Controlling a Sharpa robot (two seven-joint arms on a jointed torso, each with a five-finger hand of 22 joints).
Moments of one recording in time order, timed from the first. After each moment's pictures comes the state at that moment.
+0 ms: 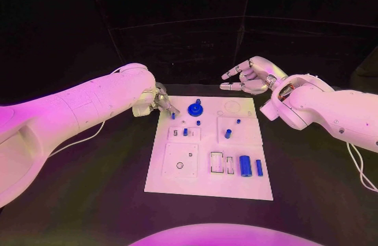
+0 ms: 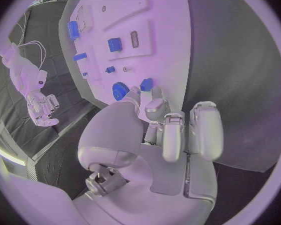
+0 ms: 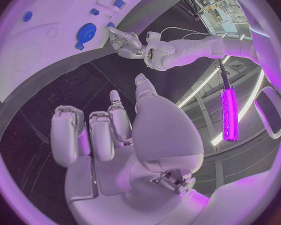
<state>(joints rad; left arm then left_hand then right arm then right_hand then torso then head) 1.31 -0.41 -0.05 0.89 -1.00 0.32 -0.53 1.14 0.00 -0.01 0.21 0.05 0.89 0.06 0.59 0.53 1.32 -0.02 1.14 1.00 1.46 -0.08 1.57 1.31 0.05 1.47 0.02 1.38 1.29 1.29 -0.82 -0.03 1.48 -0.92 -0.38 0.10 1.29 -0.05 -0.11 0.16 0.28 0.96 0.16 0.09 0.07 1.42 0.07 1.34 1.31 1.47 -0.01 1.50 1.31 0.05 1.47 0.09 1.46 1.31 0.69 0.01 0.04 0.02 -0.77</state>
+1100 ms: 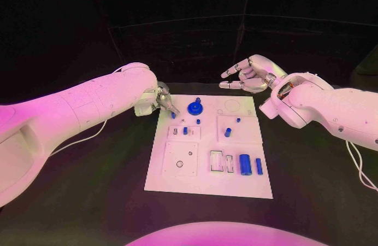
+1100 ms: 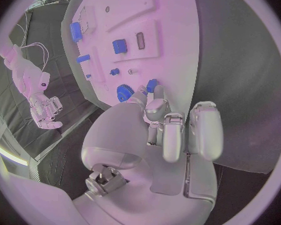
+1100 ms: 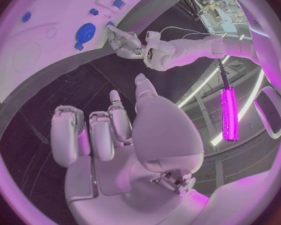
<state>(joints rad) 1.31 -0.41 -0.05 0.90 -1.00 0.32 -0.51 1.29 0.08 0.07 0.09 0.05 0.92 0.04 0.58 0.50 1.31 -0.02 1.15 1.01 1.46 -0.08 1.57 1.31 0.05 1.47 0.02 1.38 1.30 1.29 -0.82 -0.03 1.48 -0.92 -0.38 0.10 1.29 -0.05 -0.11 0.16 0.28 0.96 0.16 0.09 0.07 1.42 0.07 1.34 1.31 1.47 -0.01 1.50 1.31 0.05 1.47 0.09 1.46 1.31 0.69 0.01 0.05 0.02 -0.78</state>
